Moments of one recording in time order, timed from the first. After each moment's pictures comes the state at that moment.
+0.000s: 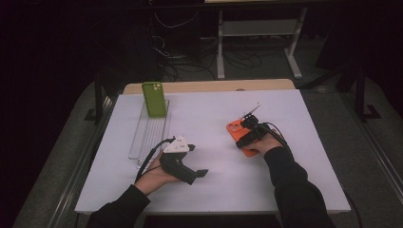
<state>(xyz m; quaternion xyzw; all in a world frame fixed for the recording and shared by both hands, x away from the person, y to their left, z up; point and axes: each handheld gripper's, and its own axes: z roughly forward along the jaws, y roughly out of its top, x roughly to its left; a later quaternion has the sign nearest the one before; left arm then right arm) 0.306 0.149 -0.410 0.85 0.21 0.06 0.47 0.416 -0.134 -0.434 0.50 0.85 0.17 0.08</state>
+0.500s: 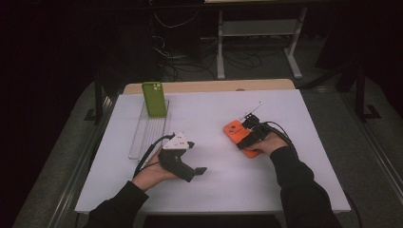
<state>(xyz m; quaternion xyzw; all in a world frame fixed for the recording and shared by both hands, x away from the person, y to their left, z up) 0.314 0.150 -0.397 0.86 0.20 0.07 0.46 0.410 -0.140 -0.422 0.44 0.87 0.19 0.06</state>
